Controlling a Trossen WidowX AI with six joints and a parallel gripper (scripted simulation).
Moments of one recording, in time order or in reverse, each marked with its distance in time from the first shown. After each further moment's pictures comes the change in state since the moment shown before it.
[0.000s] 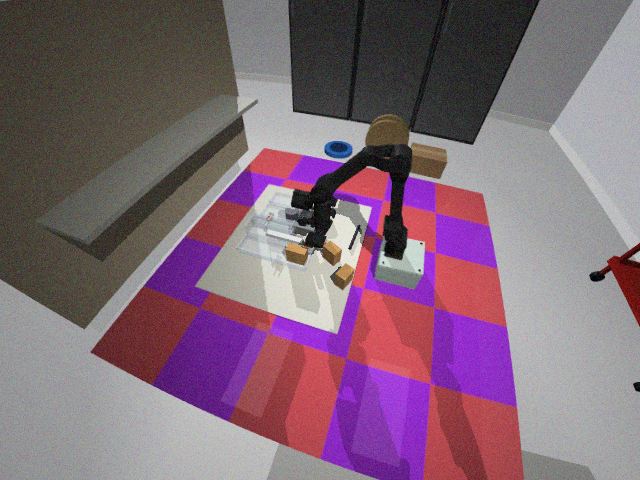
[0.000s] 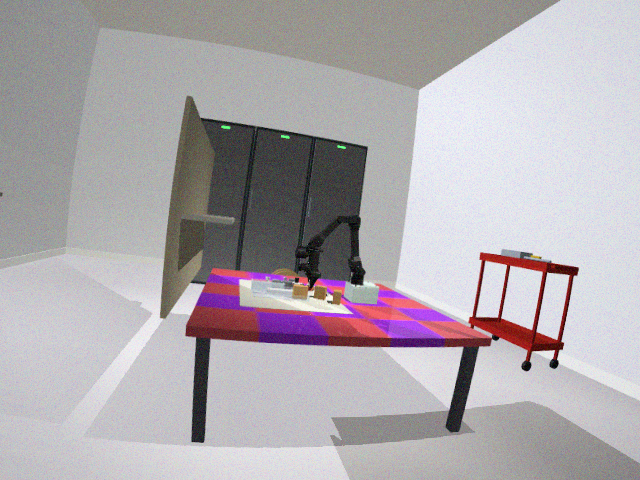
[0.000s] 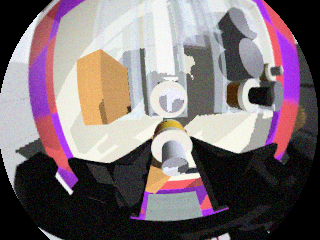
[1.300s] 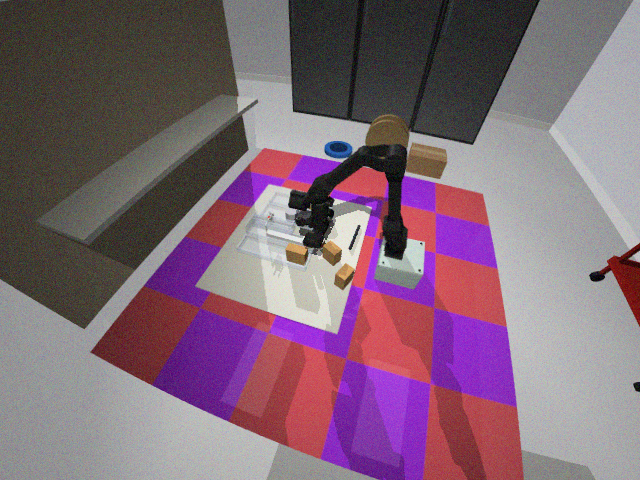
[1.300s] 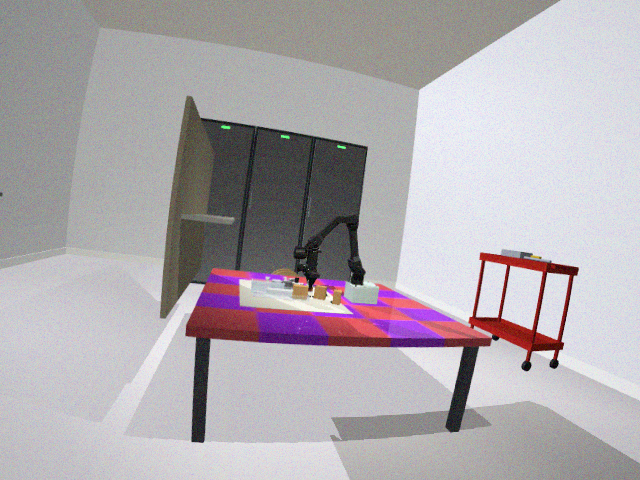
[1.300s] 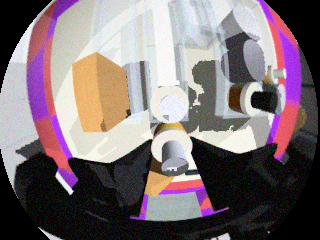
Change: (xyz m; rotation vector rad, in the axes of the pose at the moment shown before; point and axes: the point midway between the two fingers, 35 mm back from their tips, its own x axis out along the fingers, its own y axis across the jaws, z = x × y) arm 0.004 0.000 0.007 0.000 0.019 -0.001
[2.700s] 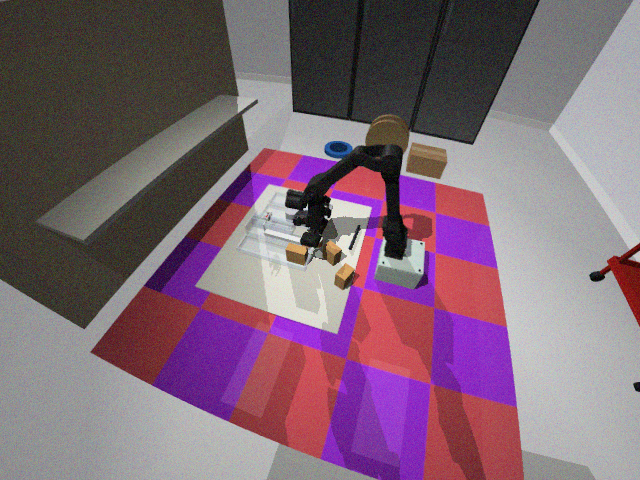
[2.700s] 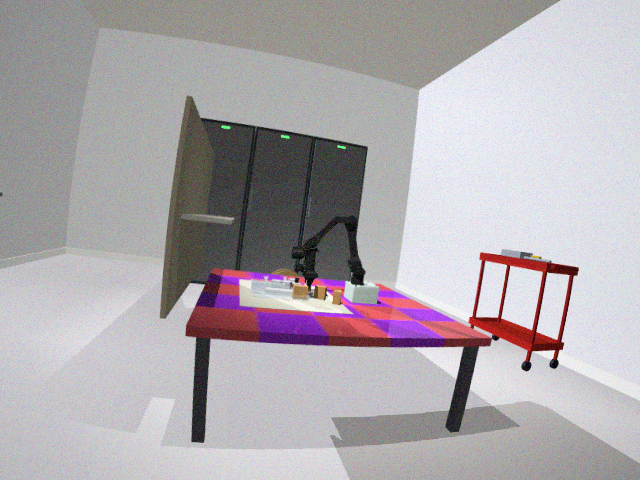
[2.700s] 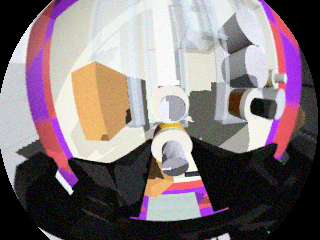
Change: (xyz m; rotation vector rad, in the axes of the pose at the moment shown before) arm 0.000 0.000 0.010 0.001 0.014 0.000
